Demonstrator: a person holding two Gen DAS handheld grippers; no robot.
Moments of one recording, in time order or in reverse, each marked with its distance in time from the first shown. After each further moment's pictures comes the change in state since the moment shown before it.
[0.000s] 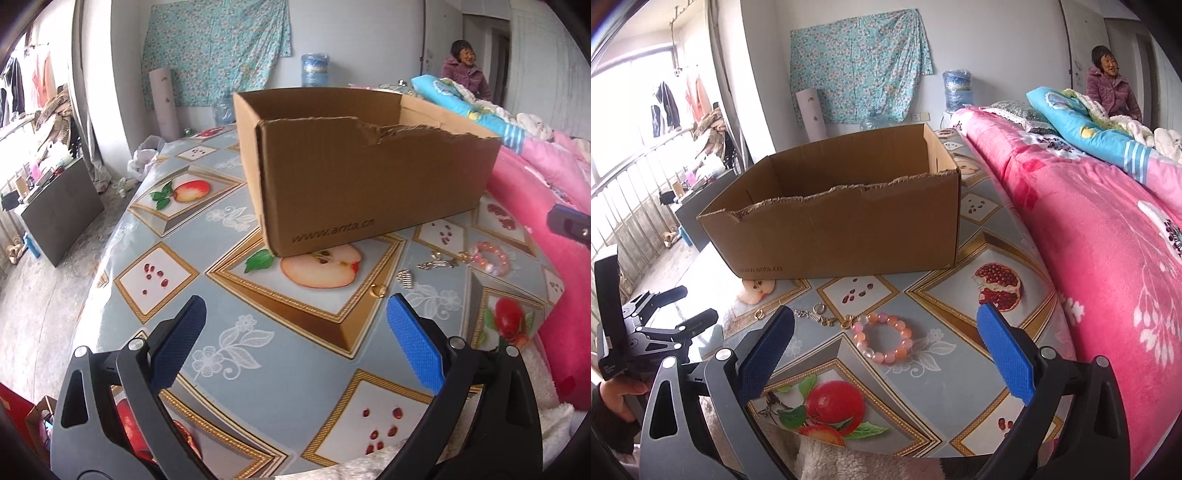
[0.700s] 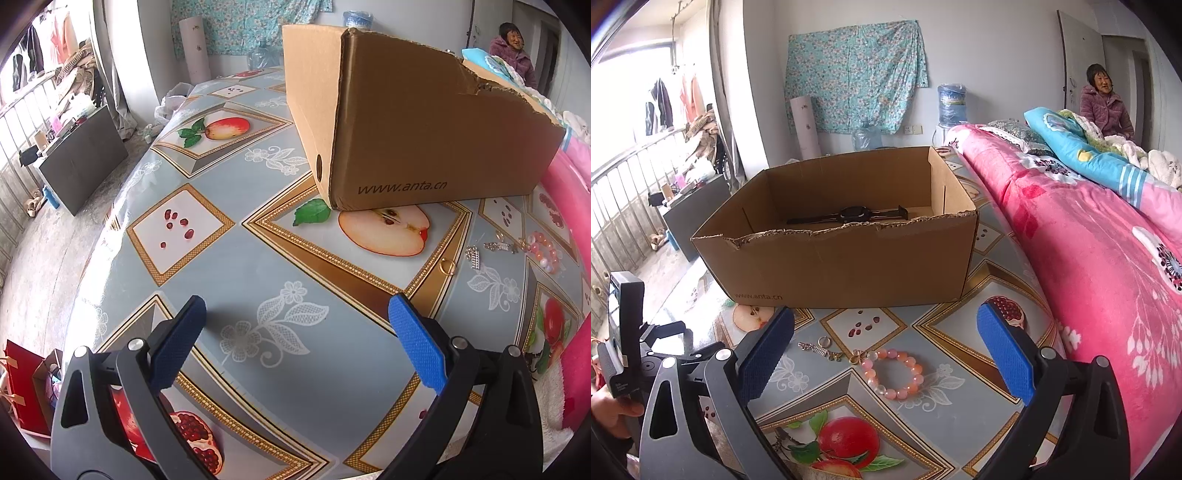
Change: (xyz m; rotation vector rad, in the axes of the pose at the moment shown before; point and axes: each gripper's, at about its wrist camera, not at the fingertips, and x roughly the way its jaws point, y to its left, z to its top) left arm 0.038 0.030 -0.007 -0.112 0.209 0.126; right arm 0.003 0.025 0.024 -0.024 -0.058 -0.075
